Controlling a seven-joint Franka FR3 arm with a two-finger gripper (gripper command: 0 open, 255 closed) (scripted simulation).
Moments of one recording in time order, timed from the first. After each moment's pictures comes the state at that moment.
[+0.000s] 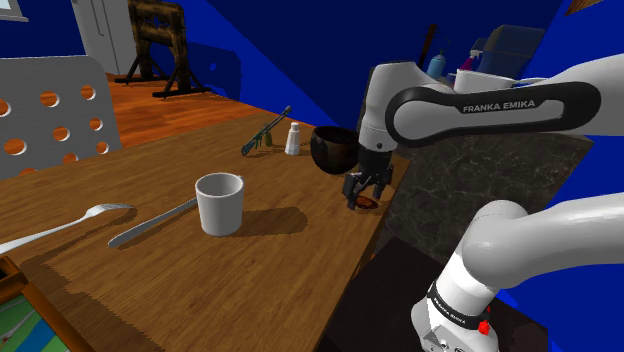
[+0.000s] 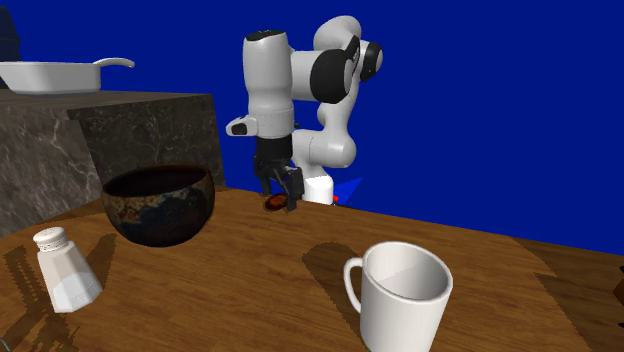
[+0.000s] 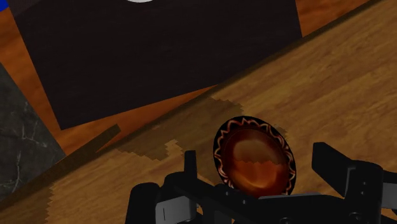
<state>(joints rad) 0.01 -0.81 0.20 -2.72 0.13 1.86 0.34</state>
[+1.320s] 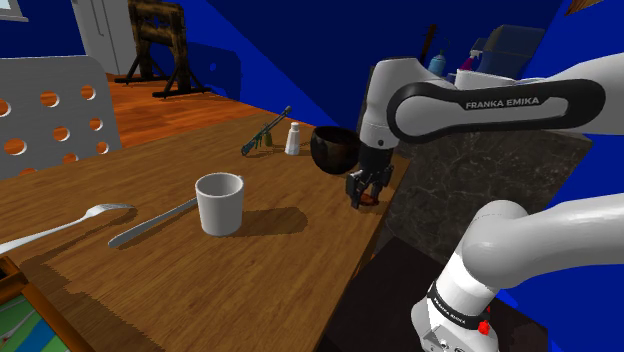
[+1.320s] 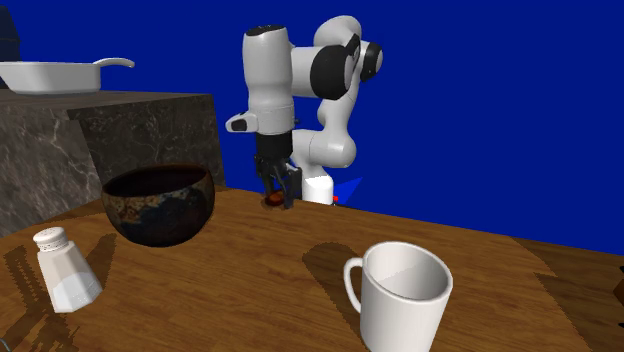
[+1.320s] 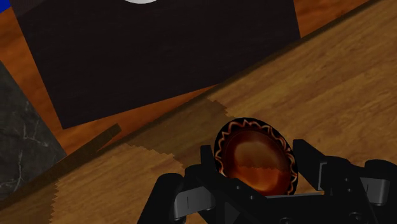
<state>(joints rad) 0.01 -0.81 0.19 -2.71 0.13 1.84 0.34</state>
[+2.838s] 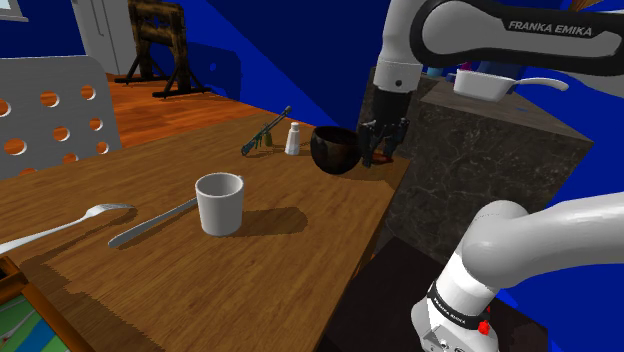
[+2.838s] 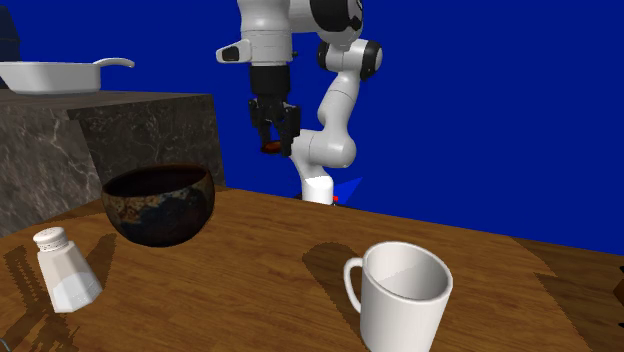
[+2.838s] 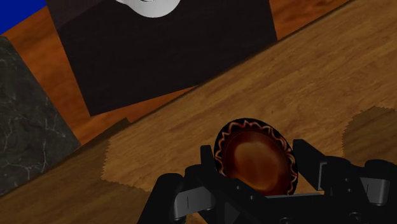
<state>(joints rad) 0.00 -0.80 0.16 -2.39 0.10 1.54 0.34</state>
